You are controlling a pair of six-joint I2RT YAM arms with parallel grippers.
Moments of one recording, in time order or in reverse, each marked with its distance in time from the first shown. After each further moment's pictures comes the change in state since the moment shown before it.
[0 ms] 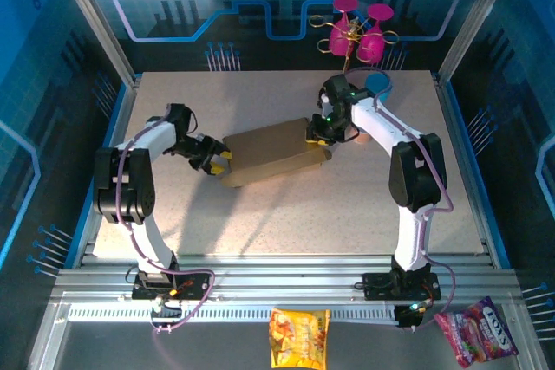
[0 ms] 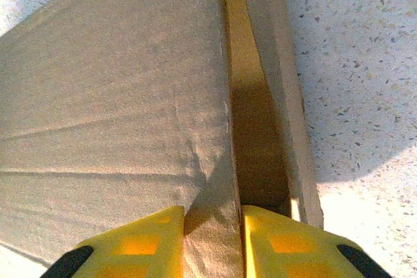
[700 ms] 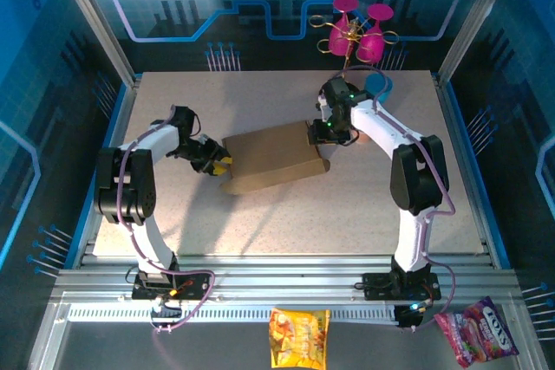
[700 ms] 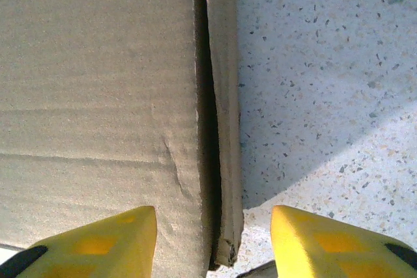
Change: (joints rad) left arm -0.021 -0.003 -0.031 0.043 -0.047 0.053; right arm 0.016 -0.024 -0.018 -0.011 0.165 -0.207
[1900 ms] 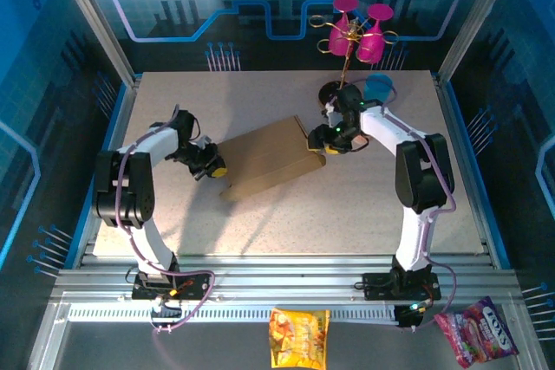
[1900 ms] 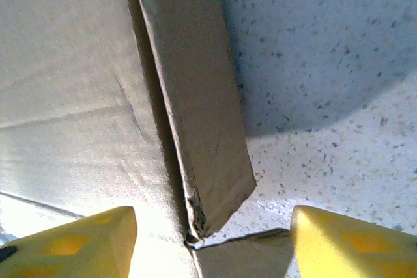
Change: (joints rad) left arm -0.002 -0.035 -0.041 -0.043 -0.065 0.206; right arm -0.092 -0.011 -0.145 0.121 -0.289 0.005
